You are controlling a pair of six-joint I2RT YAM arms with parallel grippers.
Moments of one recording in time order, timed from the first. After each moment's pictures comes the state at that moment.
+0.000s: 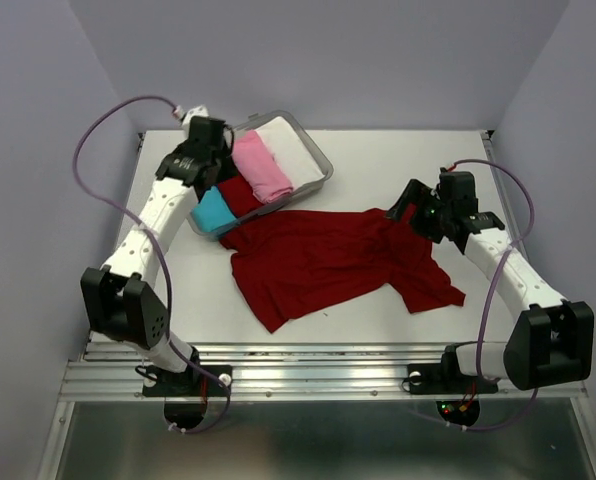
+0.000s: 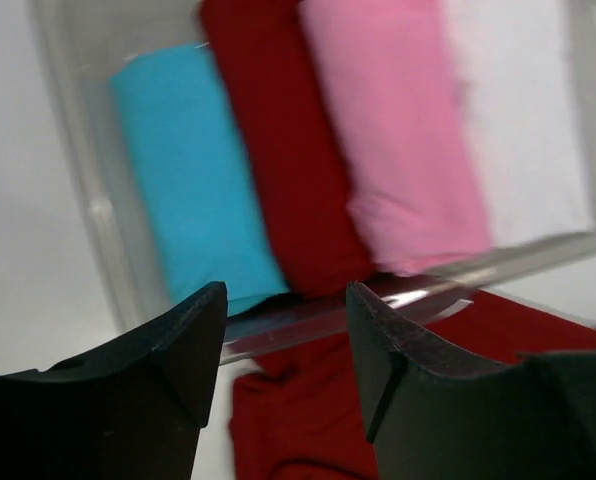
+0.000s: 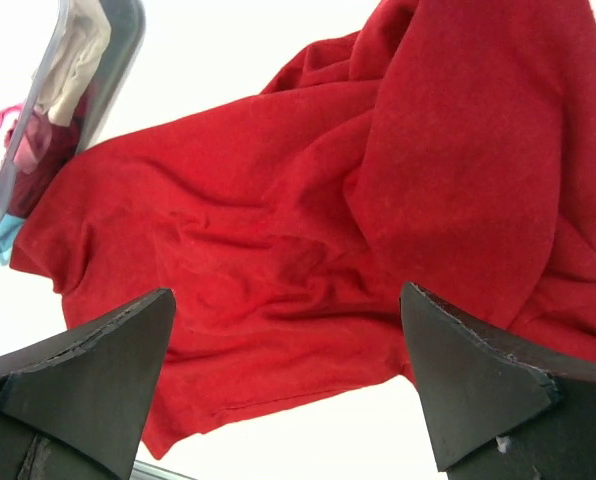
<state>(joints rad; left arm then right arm) -0.21 1.52 1.44 -0.68 -0.35 -0.49 0.13 1.29 0.96 -0.42 -0.19 0.61</state>
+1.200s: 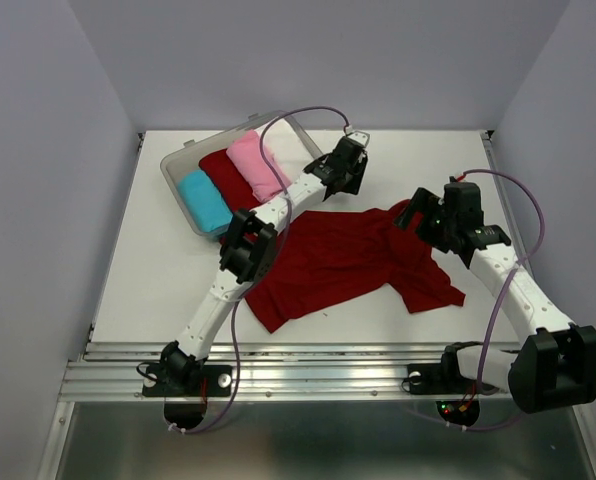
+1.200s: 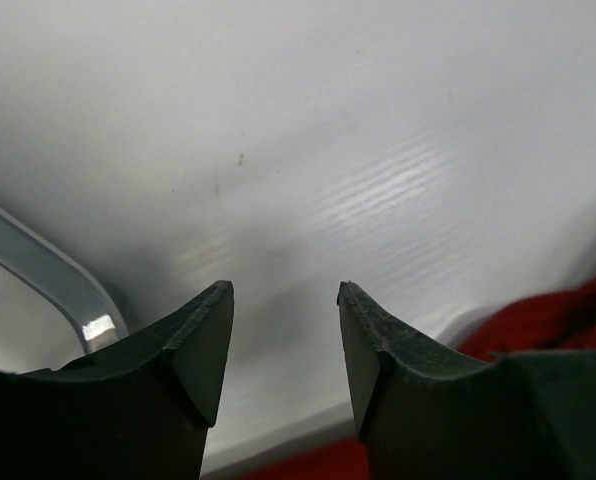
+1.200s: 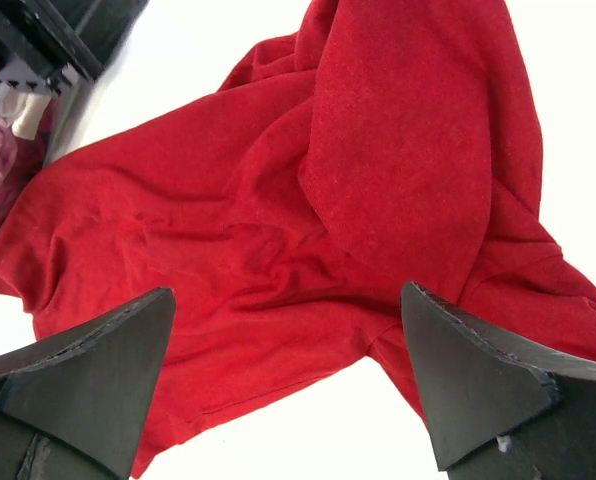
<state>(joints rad) -0.70 2.57 2.38 -0.50 -0.14 -0.23 0.13 1.17 0.88 -0.44 -0.09 0.62</state>
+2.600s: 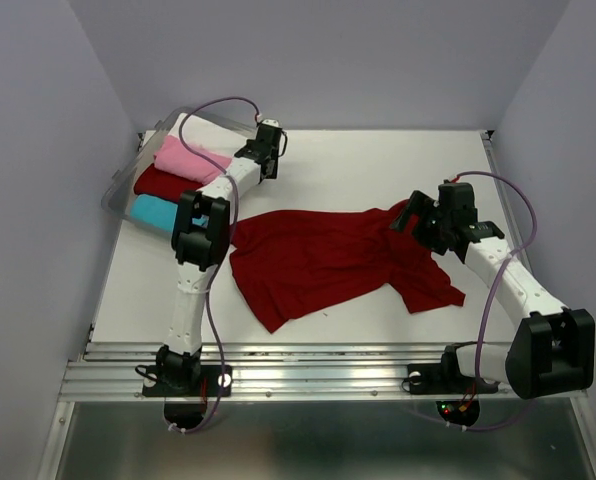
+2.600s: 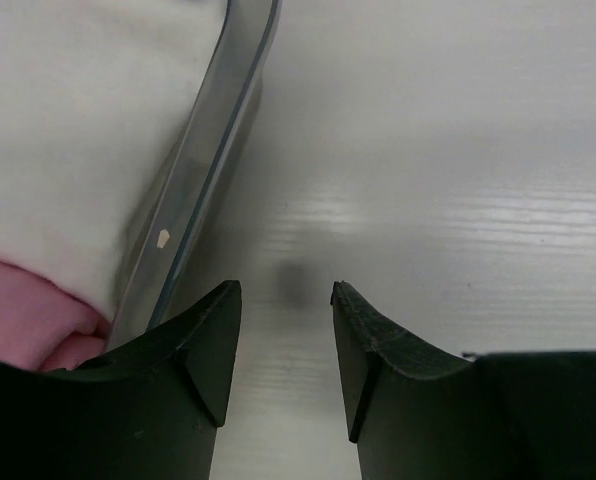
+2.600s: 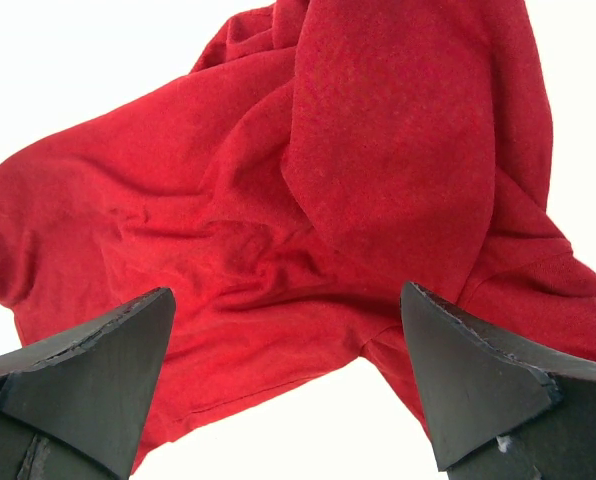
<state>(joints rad) -0.36 2.40 2.01 -0.38 -0.37 -0.15 0.13 1.25 0.88 -0.44 -0.11 0.62</state>
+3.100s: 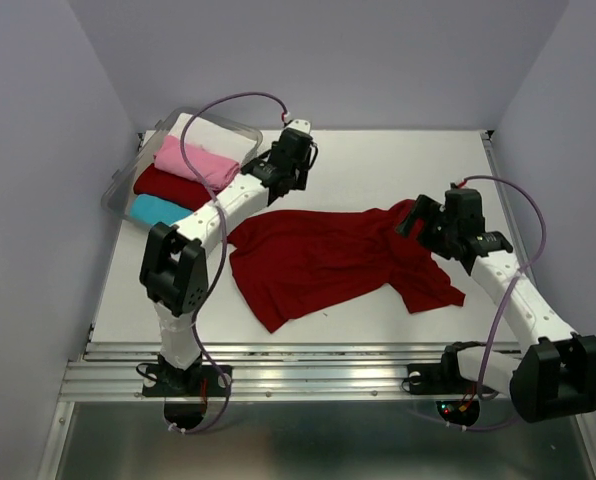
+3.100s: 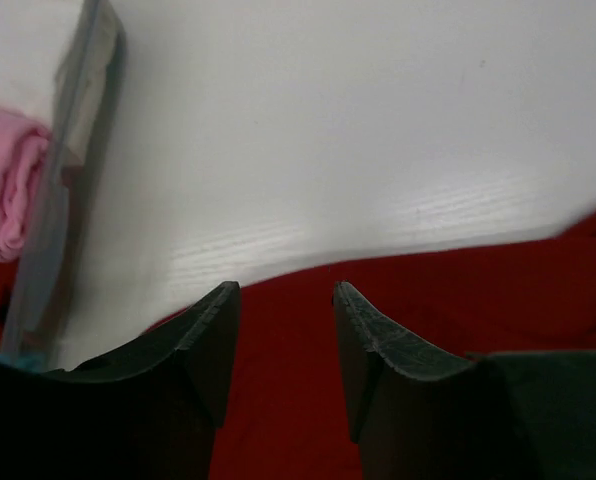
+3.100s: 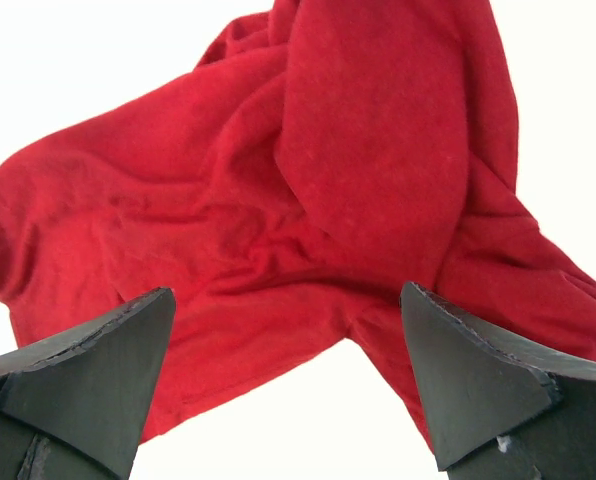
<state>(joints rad) -0.56 1.93 1.72 -0.46 -0.38 -0.20 0.13 1.14 0.85 -0.46 -0.07 0.60</state>
